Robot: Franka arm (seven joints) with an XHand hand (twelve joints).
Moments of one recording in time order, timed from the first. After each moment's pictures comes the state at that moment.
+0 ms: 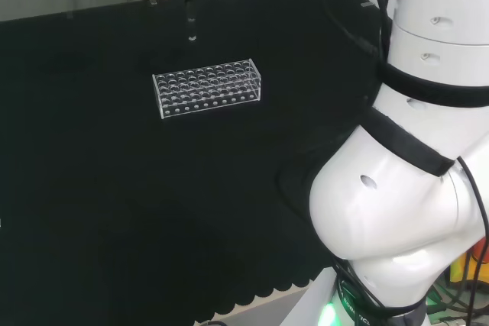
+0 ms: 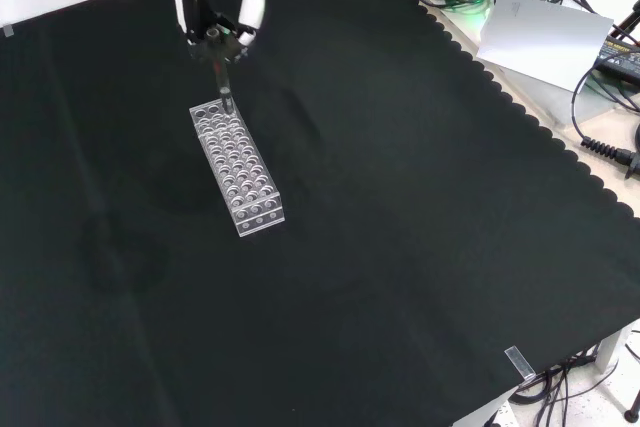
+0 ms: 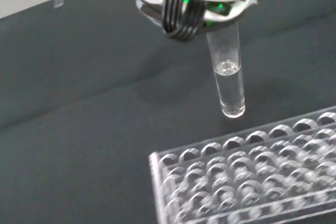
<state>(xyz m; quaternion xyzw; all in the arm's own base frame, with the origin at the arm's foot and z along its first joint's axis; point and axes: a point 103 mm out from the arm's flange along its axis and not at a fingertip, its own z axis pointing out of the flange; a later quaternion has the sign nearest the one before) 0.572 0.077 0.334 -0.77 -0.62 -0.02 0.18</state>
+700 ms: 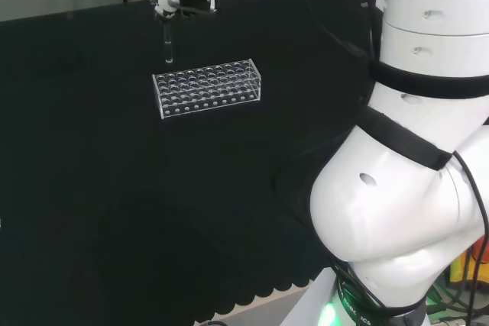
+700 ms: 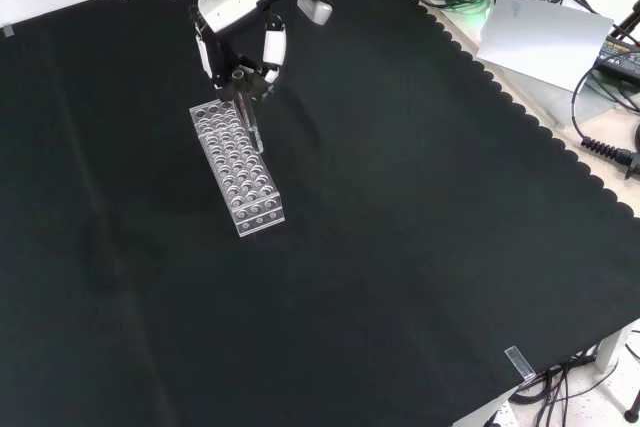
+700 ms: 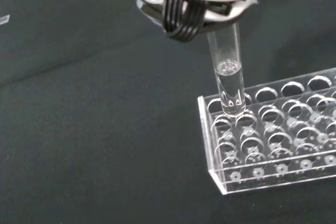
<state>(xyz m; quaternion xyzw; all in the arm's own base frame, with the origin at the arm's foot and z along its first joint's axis) 0.569 0.119 0.302 -0.73 -0.65 0.00 0.21</state>
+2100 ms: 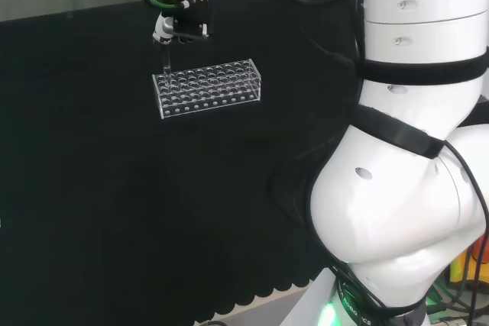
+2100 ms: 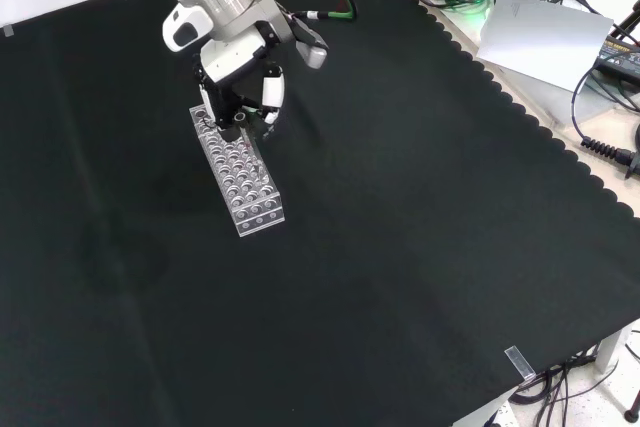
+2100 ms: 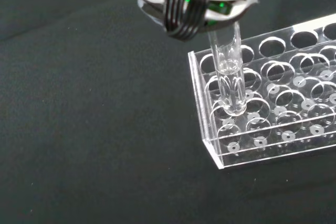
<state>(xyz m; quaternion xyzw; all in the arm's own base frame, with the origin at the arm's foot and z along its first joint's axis) 0.583 0.126 0.243 -0.74 -0.63 0.02 0.23</state>
